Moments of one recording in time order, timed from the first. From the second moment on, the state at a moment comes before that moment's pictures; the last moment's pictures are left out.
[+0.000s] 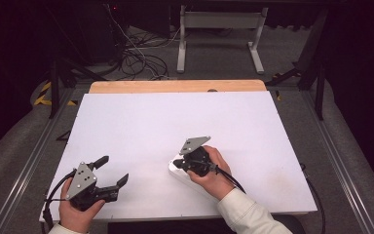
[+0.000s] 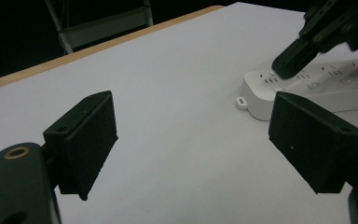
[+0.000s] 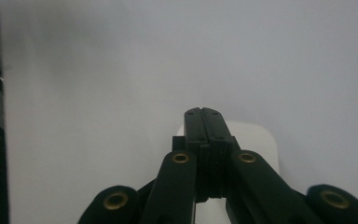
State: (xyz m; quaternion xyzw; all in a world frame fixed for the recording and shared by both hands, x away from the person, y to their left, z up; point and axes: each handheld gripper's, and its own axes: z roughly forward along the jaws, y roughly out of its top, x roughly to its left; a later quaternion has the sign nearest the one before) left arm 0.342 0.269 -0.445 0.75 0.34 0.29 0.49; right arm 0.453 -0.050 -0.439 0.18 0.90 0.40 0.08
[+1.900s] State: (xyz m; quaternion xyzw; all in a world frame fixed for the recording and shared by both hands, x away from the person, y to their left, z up) left arm 0.342 0.271 -0.443 0.75 0.34 0.29 0.49; right arm 0.442 -0.175 -0.400 0.23 0.80 0.53 0.18
